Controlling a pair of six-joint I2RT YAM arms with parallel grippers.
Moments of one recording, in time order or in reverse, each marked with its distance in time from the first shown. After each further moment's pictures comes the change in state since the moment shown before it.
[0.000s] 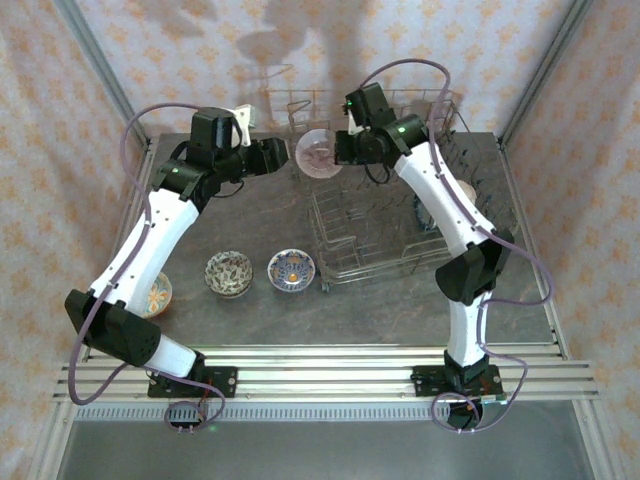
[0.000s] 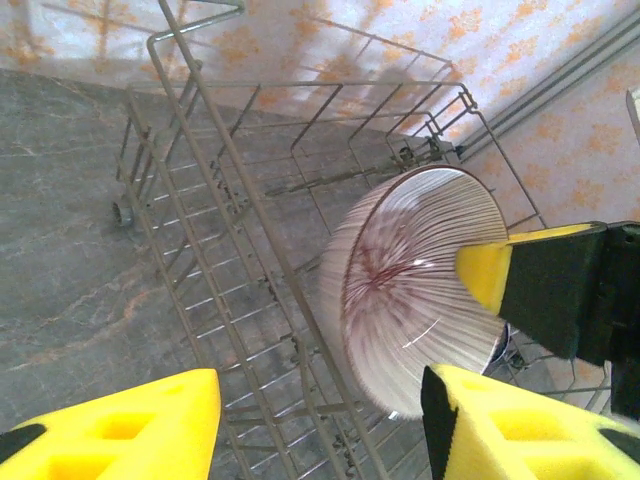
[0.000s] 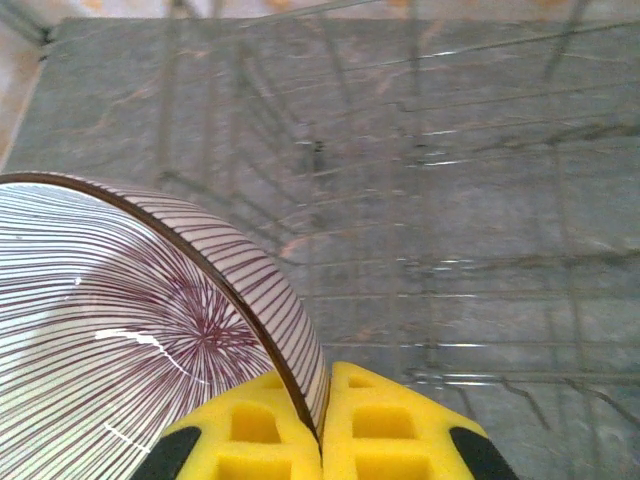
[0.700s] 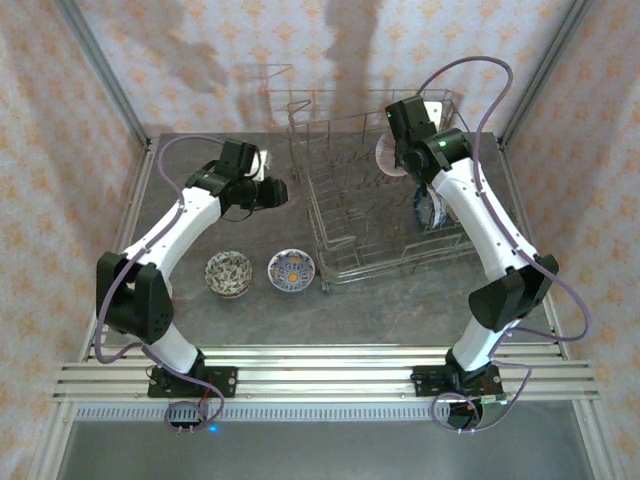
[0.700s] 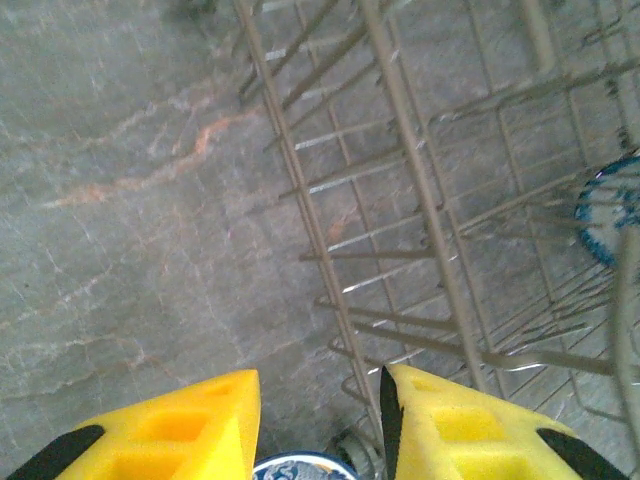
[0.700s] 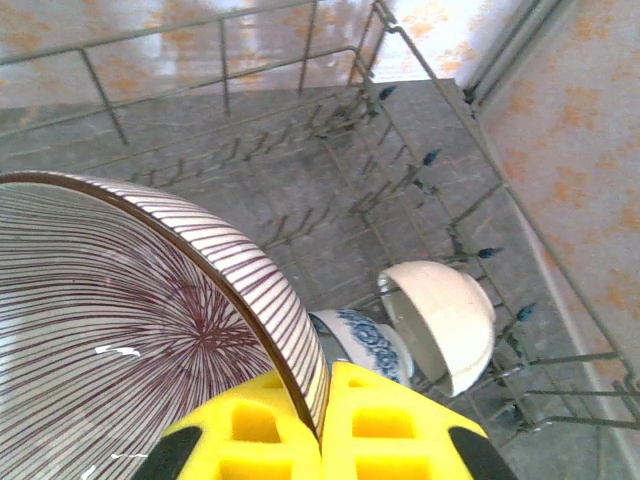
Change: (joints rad) left arm 0.003 0.156 -0.201 -0.029 0.023 0.045; right arm -0.086 -0.261 -0.311 -0.016 0.595 0.000
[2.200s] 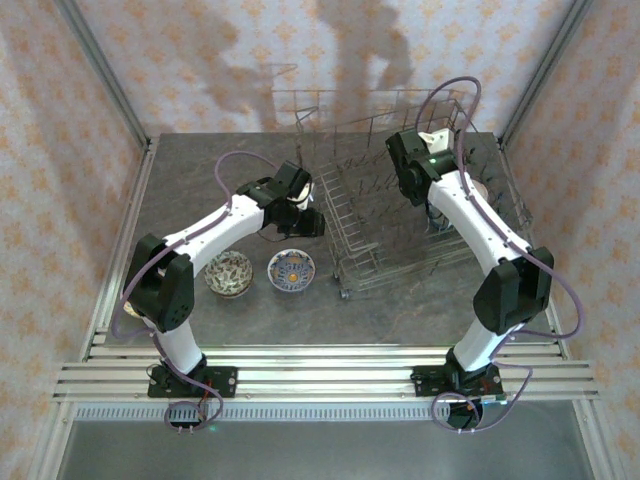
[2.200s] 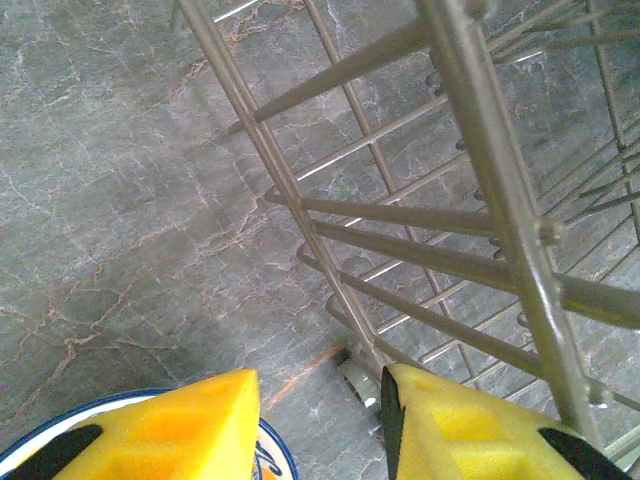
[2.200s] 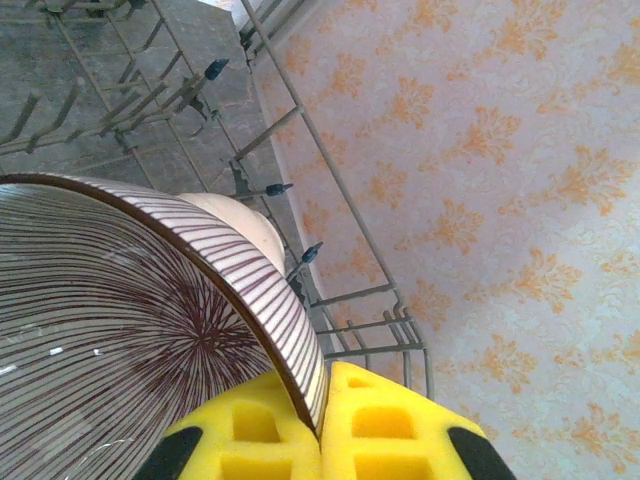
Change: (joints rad) left arm -0.243 0.127 0.025 -0.069 -0.036 -0.072; right arm -0.051 -0.036 -0.312 0.034 0.418 -0.169
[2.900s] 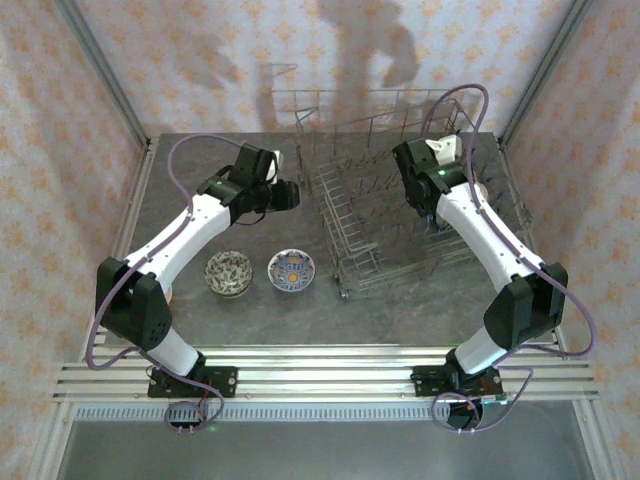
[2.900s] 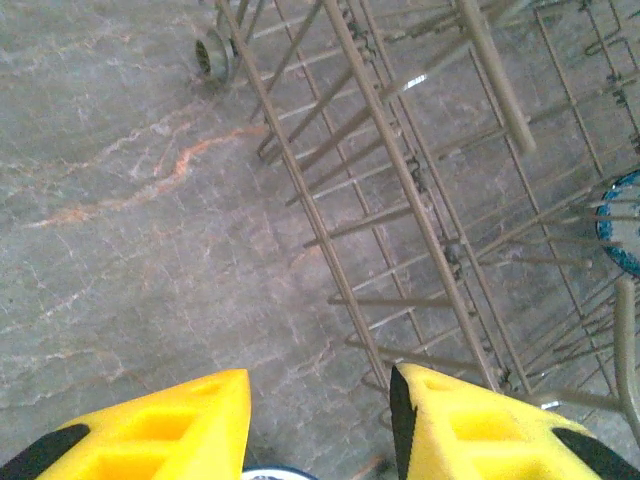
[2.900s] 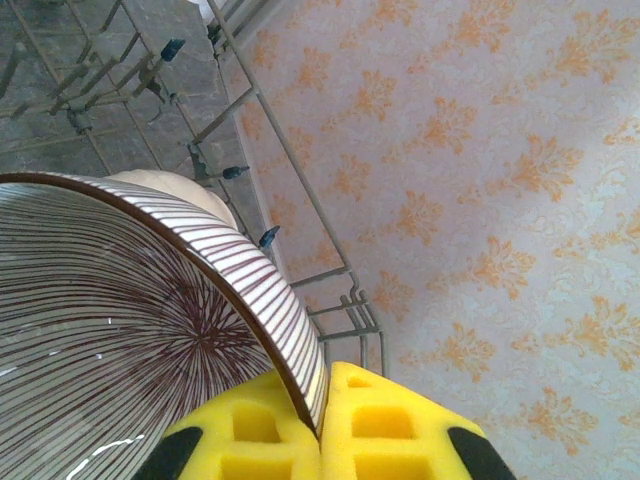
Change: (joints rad) left arm 0.140 -0.169 -0.036 0.125 -0.119 0.023; right arm 0.000 -0.107 -0.111 0.029 0.041 -0.049
